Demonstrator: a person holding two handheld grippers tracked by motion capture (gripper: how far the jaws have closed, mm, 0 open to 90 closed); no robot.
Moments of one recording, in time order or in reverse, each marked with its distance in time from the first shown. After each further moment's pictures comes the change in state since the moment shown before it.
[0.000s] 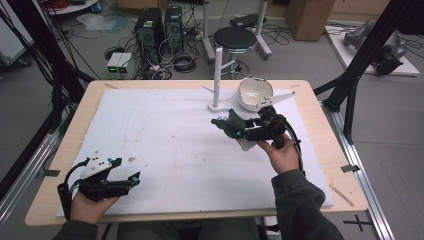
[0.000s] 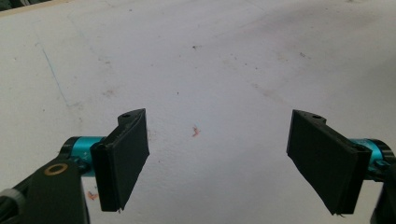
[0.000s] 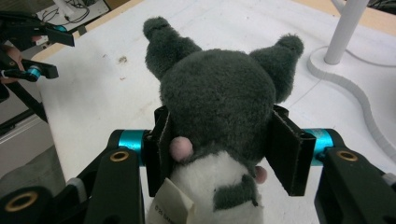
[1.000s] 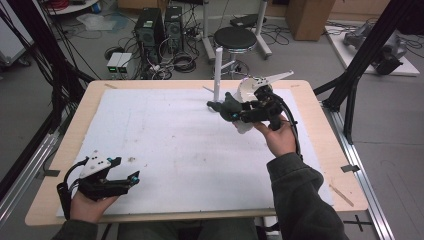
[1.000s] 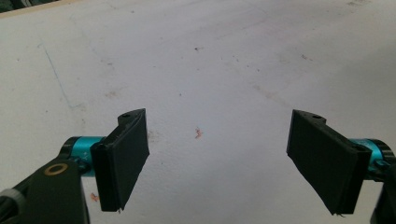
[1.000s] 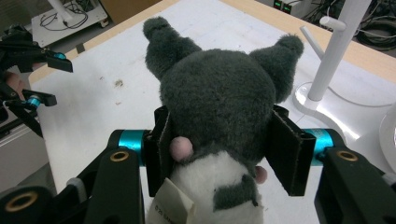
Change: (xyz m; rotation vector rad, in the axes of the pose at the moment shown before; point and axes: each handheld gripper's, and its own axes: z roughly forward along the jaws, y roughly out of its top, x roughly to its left) left arm 0.002 0.000 0.000 -0.008 0.001 -0.010; right arm -0.009 0.046 -0.001 -0.012 -0.009 -0.020
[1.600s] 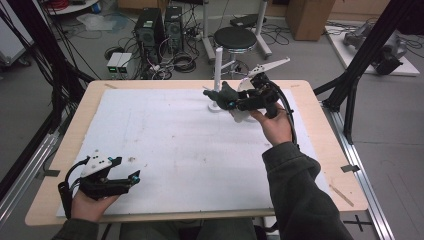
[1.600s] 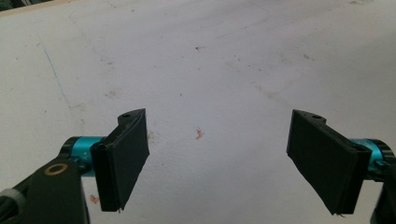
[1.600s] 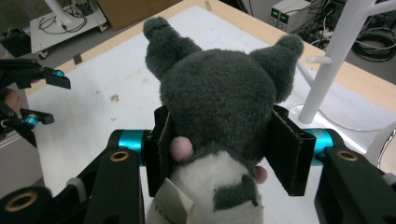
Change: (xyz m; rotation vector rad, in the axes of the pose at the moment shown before) left arm 0.001 0.000 0.003 0.005 0.003 0.002; right arm -0.008 0.028 0.003 -0.015 -0.004 -0.014
